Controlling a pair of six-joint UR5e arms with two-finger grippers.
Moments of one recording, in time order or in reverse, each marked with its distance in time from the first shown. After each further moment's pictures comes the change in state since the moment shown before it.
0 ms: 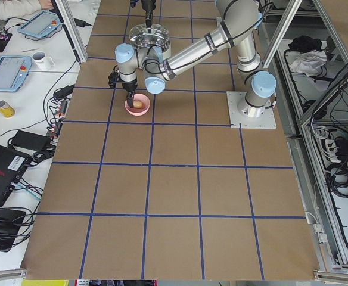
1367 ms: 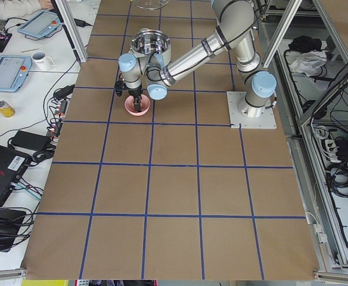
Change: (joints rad) left arm 0.000 -0.039 -0.060 0.005 -0.007 -0.048; right arm -0.333 -0.185 0.008 0.197 -0.100 -0.510
